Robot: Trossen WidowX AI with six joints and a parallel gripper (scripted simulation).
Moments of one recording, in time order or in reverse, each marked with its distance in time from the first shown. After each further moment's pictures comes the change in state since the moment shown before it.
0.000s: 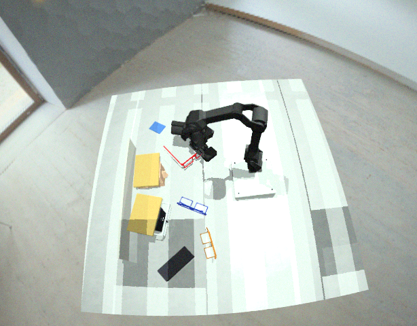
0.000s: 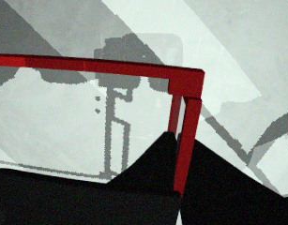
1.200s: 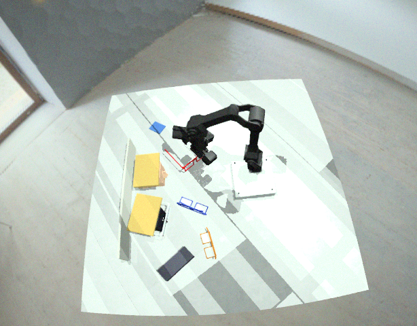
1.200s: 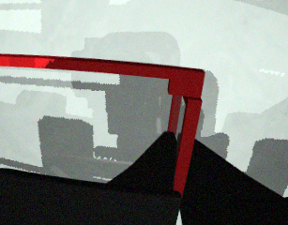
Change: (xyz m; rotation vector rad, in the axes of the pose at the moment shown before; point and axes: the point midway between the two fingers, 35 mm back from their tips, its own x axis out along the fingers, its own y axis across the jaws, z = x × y) arm 0.032 0.000 0.000 0.000 0.000 0.000
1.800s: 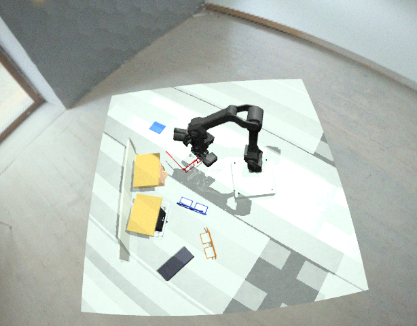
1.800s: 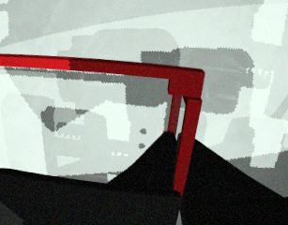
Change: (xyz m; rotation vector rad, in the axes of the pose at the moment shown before) arm 0.015 -0.001 0.001 0.000 0.000 0.000
